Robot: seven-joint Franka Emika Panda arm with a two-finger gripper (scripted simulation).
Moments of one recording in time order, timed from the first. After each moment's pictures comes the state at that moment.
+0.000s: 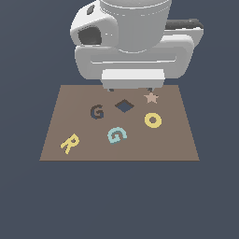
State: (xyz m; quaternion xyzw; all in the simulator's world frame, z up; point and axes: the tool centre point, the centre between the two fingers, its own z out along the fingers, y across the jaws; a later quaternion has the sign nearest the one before) arm 0.004 0.026 0.182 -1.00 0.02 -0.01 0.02
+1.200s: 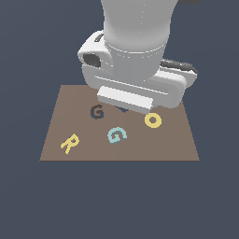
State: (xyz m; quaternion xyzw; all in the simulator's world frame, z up) arm 0.025 0.027 0.149 -0.99 0.17 -0.01 0.02
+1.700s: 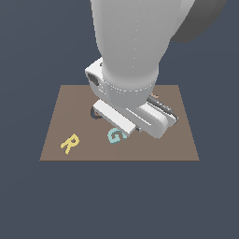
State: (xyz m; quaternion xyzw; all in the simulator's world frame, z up) arm 0.048 0.018 0.108 -0.94 0.35 -0.01 0.01
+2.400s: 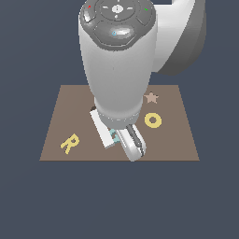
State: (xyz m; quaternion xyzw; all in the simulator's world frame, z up) arm 0.068 -0.001 0.063 -0.85 0.53 0.00 0.00
